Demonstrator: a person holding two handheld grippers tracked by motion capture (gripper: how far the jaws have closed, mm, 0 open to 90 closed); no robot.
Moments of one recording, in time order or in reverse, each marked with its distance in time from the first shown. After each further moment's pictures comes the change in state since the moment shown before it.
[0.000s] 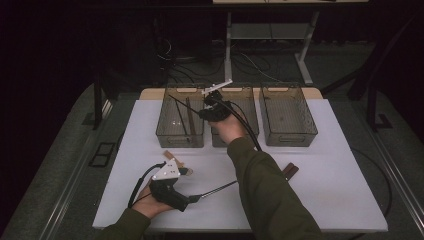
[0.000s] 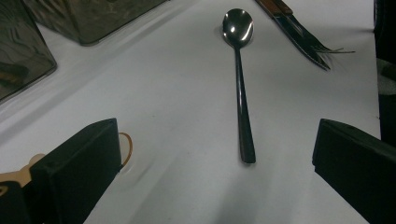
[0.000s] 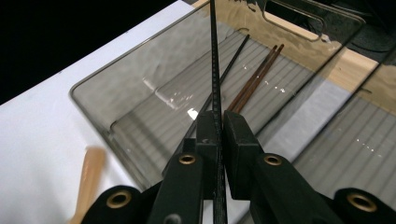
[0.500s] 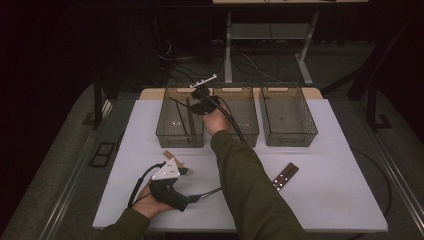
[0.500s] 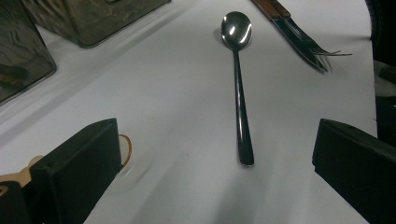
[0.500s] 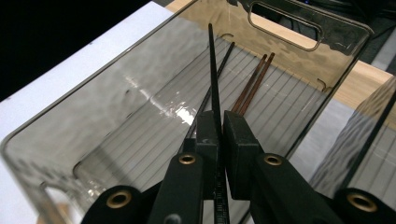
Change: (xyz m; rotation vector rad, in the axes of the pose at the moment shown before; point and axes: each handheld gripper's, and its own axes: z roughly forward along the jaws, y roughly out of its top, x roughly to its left) left arm 0.000 0.001 -0.001 -0.003 -0.005 0.003; right arm -0.001 0.026 0.049 0.030 -0.084 0.043
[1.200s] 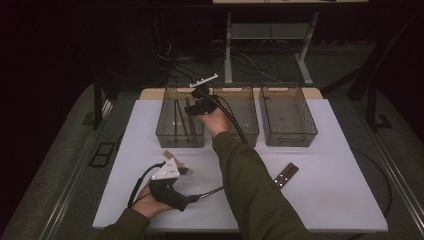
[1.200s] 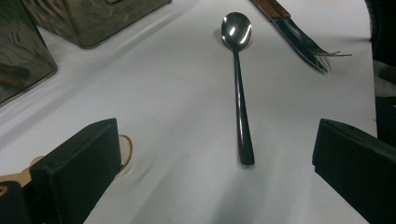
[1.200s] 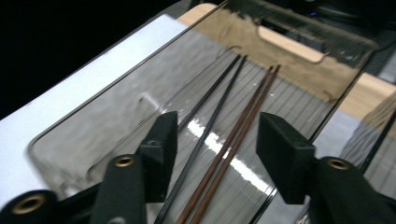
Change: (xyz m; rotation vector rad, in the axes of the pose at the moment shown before) left arm 0.001 0.000 0.000 -0.004 0.001 0.003; right arm 0.002 0.000 -0.009 -0.037 0.039 -0.012
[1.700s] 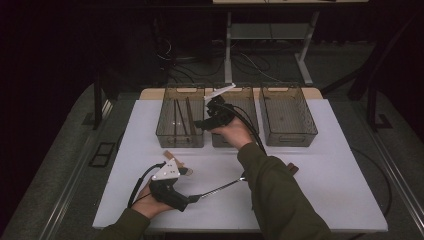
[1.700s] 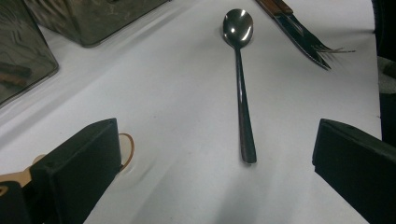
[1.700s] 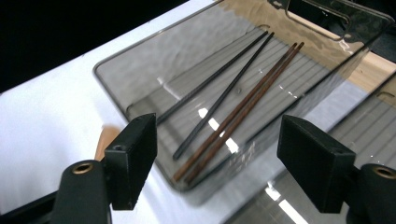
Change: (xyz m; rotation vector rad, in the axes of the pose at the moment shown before) left arm -0.001 0.000 0.000 0.013 0.008 0.005; right arm -0.007 -0.041 -0.049 -0.003 0.126 -0.097
